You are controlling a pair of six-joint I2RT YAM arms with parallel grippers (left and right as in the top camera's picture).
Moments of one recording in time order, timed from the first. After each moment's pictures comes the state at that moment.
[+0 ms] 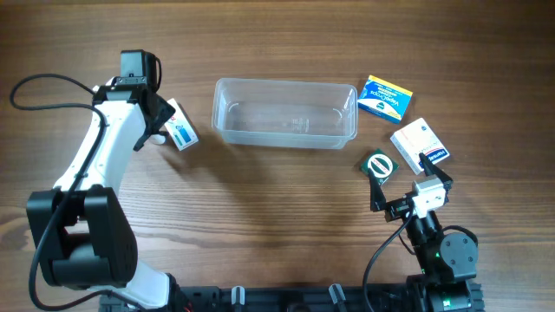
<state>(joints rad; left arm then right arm) 0.03 1.74 1.24 -0.77 -0.29 -0.82 0.12 0.02 0.01 0.01 -0.14 -0.12</state>
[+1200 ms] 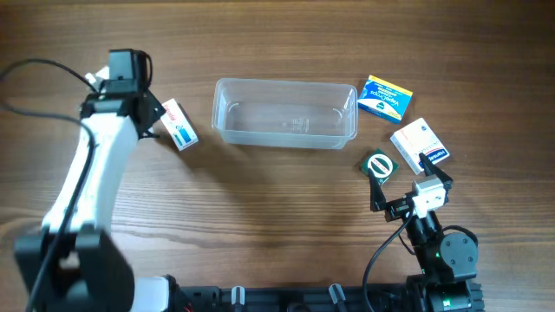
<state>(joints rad) 0.03 1.58 1.22 -0.74 -0.32 -0.60 0.12 0.02 0.01 0.01 -0.14 -0.12</state>
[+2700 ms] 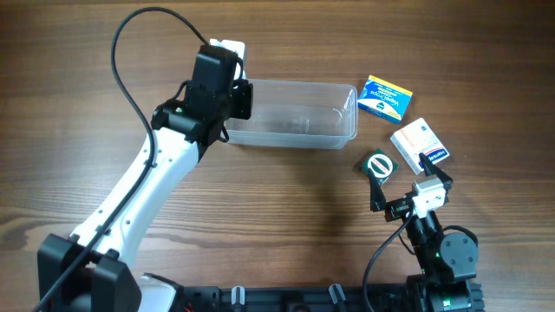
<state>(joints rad) -0.39 1.55 1.23 -0.49 -0.10 -0.17 0.12 0.02 0.01 0.01 -0.14 -0.12</state>
